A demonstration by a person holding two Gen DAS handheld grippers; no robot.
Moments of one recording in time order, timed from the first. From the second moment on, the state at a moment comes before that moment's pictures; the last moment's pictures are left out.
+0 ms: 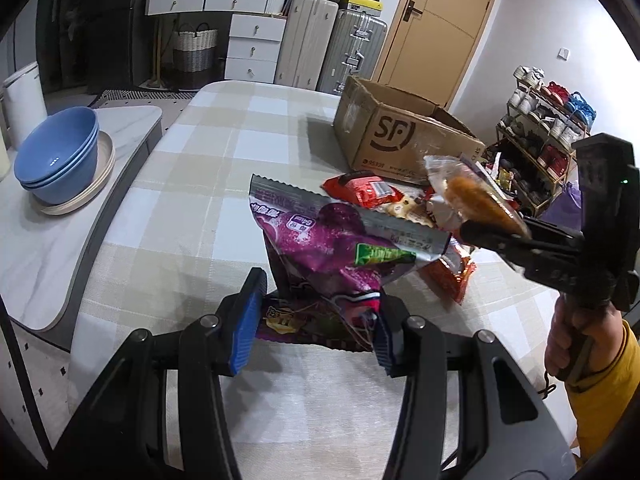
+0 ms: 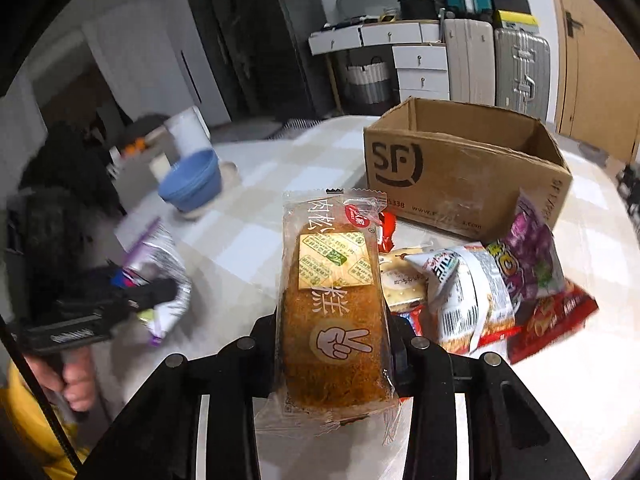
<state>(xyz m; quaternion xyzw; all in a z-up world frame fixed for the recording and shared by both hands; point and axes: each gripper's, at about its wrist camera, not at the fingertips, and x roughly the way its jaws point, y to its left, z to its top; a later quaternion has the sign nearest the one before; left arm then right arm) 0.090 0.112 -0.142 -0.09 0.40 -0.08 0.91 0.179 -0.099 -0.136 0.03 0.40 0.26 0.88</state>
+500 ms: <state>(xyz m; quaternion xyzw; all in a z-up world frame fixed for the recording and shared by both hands) 0.085 0.051 -0.127 -0.08 0.38 -0.13 0.91 0.089 -0.192 -0.102 0.12 0.32 0.21 0.92</state>
